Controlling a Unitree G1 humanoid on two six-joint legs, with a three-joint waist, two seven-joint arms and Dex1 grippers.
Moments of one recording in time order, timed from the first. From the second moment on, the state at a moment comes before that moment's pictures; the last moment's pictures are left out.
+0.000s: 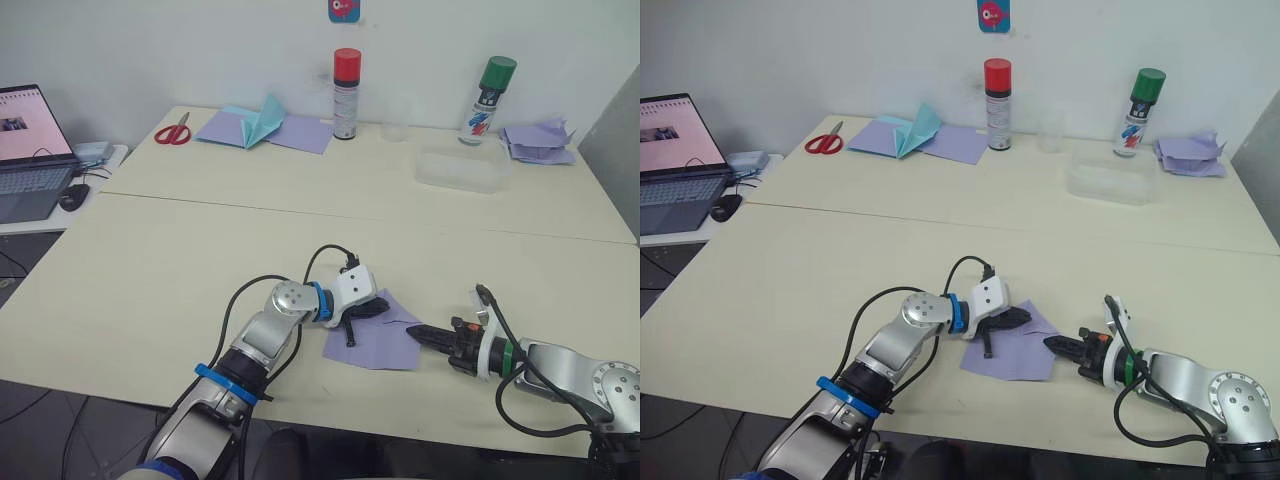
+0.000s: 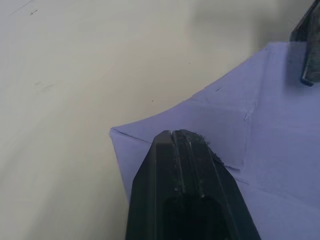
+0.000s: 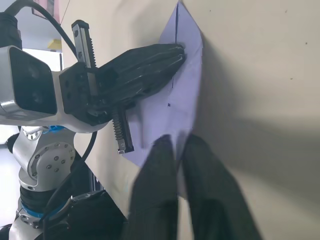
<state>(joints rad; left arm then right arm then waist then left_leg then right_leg) -0.53 0.25 -0.43 0.28 0.01 0.17 -0.94 -0.03 -0.64 -0.10 -0.21 1.95 1.07 -0.33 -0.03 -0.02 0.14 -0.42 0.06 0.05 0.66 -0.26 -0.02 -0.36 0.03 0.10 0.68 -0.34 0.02</state>
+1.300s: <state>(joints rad) -0.42 0.40 -0.37 0.06 -0.06 0.32 -0.99 -0.29 -0.55 0.11 -0.17 1.65 1.13 -0.10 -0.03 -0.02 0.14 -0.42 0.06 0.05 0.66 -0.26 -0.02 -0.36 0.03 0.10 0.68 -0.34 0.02</state>
